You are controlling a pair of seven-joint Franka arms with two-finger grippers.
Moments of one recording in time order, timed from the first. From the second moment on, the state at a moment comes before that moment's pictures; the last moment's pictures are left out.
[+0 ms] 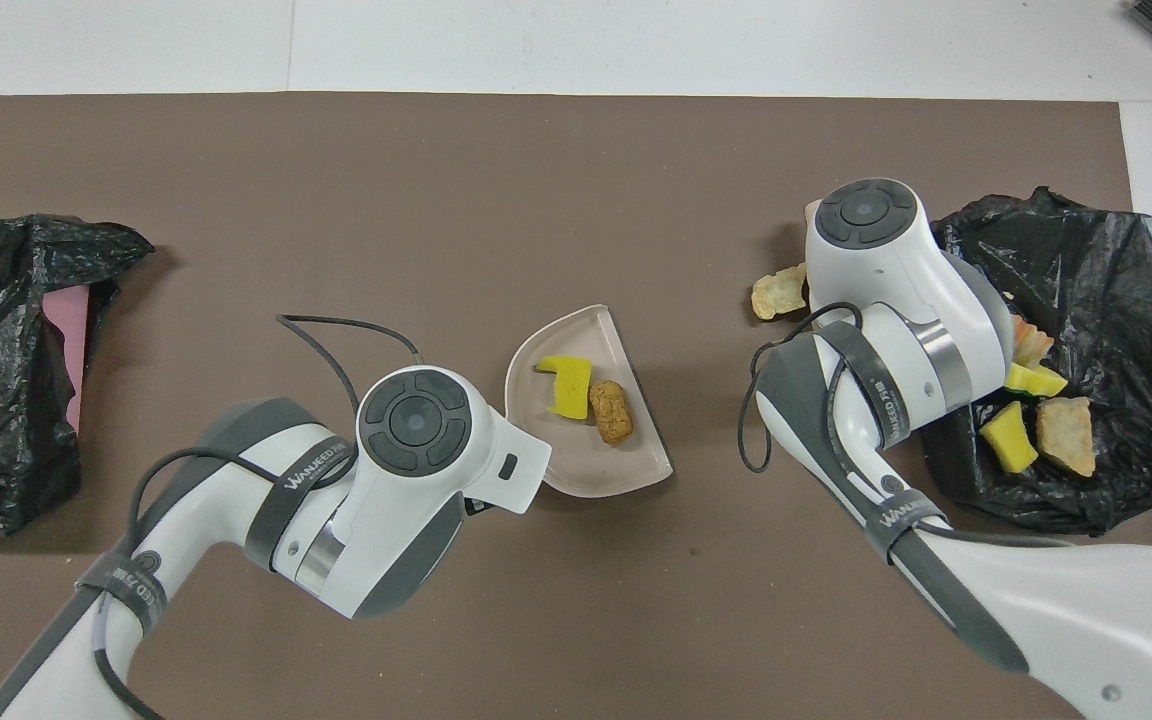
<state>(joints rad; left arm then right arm) -0.63 0.11 -0.01 -2.08 0.03 2.15 0.60 0.08 0.37 0.19 -1.75 -0.34 1.73 0.31</state>
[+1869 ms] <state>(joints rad) -0.59 0.11 0.00 -2.10 -0.07 2.21 0.70 0.29 0.20 0.20 -1.81 0.03 1.51 0.33</state>
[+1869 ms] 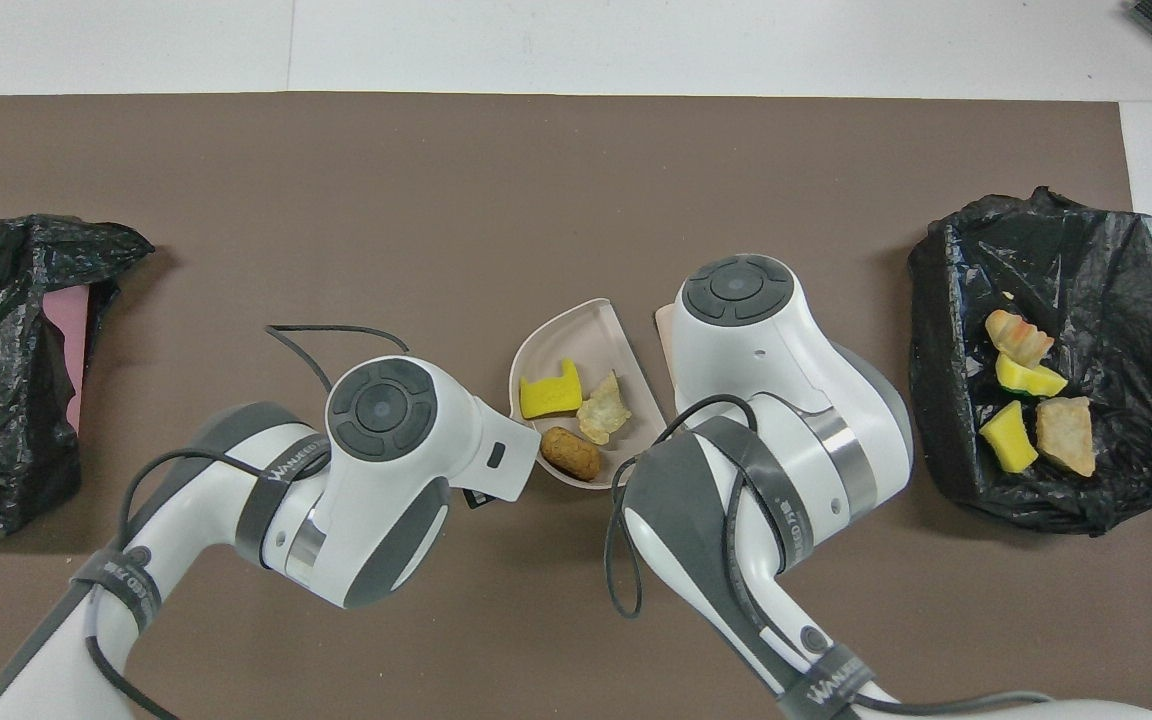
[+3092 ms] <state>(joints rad) 0.03 0.08 0.02 -1.78 -0.06 1.85 1.59 0.65 0.05 0.22 -2.20 0.34 1.86 0.69</state>
